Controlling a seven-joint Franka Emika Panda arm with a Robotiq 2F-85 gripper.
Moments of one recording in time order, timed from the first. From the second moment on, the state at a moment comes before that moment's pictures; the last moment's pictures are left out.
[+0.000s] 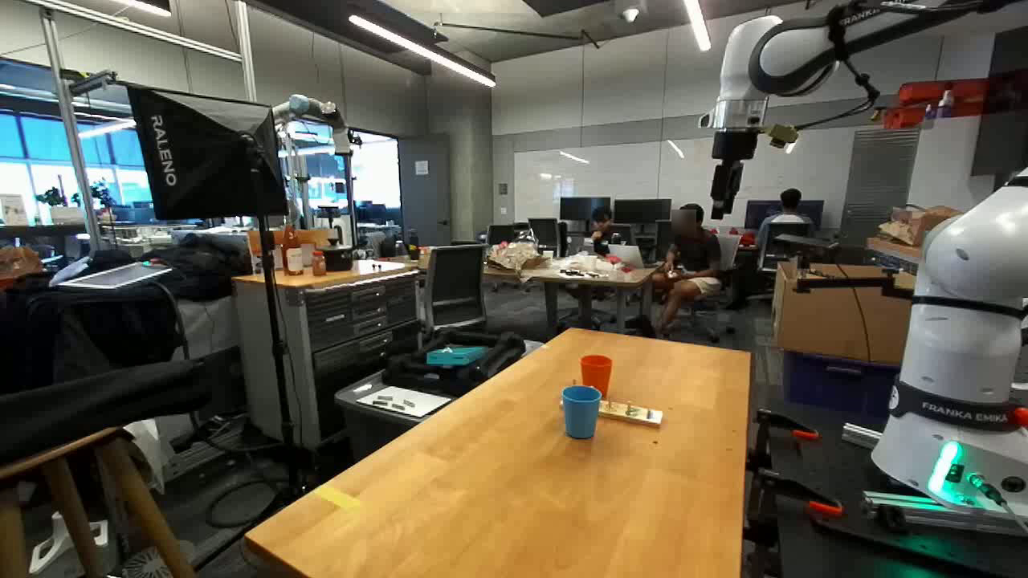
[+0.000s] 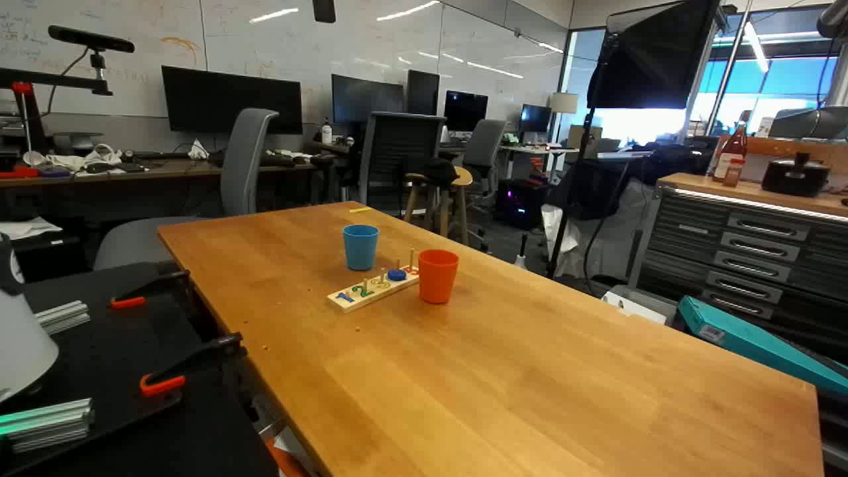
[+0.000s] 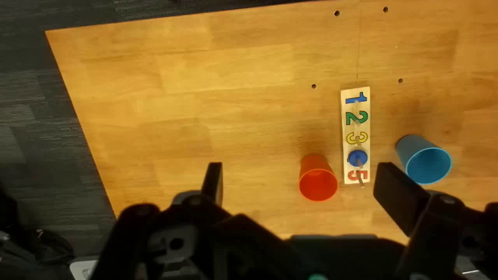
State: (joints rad) arm -0.18 -0.71 -0.18 -2.46 -0.23 1.88 -0.18
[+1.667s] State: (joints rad) arm 0.19 -0.45 0.20 -2.78 0.02 2.47 0.03
